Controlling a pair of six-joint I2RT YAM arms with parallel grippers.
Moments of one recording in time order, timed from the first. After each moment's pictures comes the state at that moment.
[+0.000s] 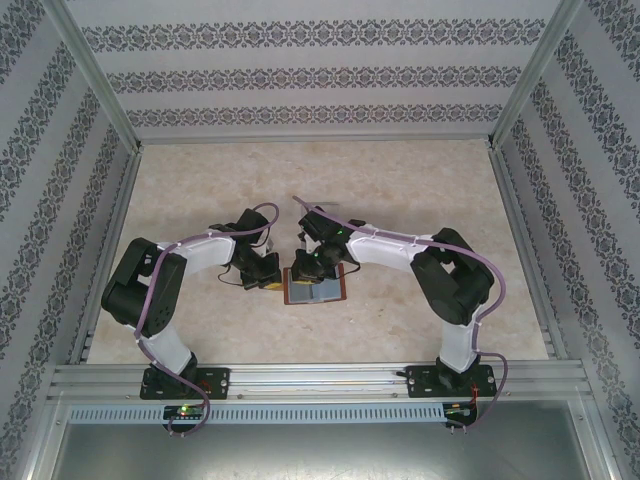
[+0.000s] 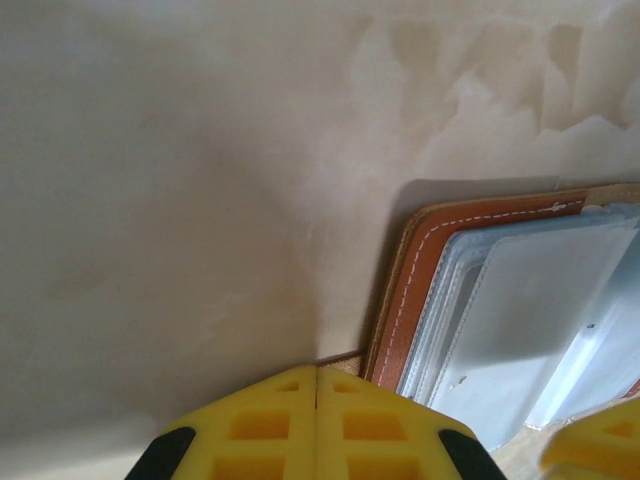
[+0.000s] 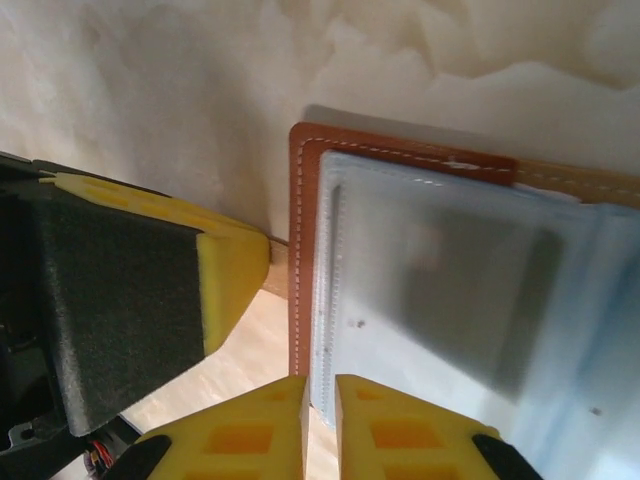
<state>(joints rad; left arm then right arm) -0.39 1.71 0.91 -0.56 0.45 -0.65 0.78 1.90 1.23 -0.48 -0.46 0.79</state>
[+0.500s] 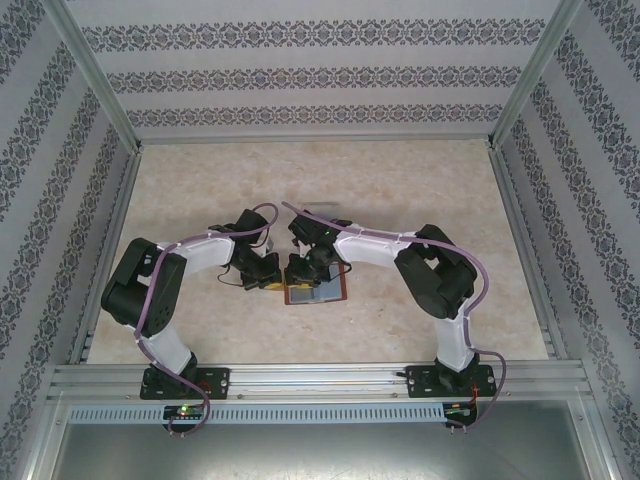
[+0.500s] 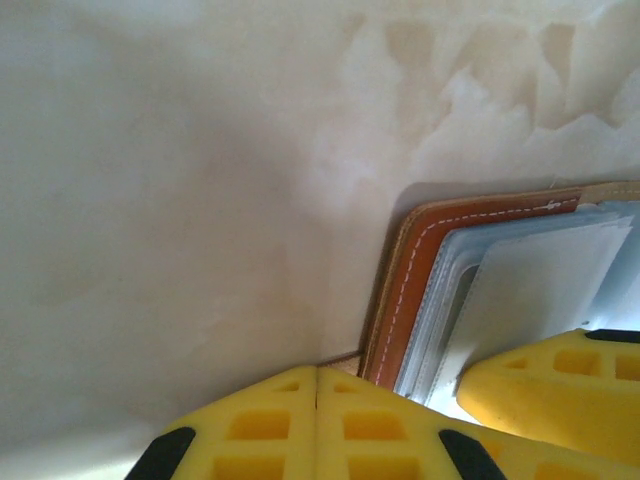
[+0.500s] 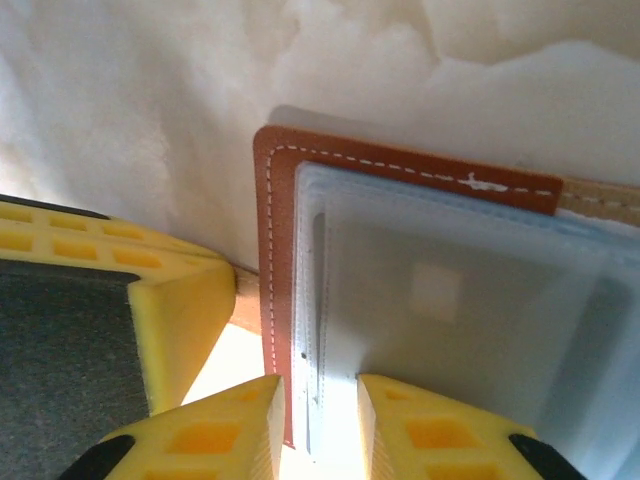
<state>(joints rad) -0.39 1.70 0.90 -0.54 0.47 -0.65 0.82 1.99 1.31 -0.57 -0.42 0.79</state>
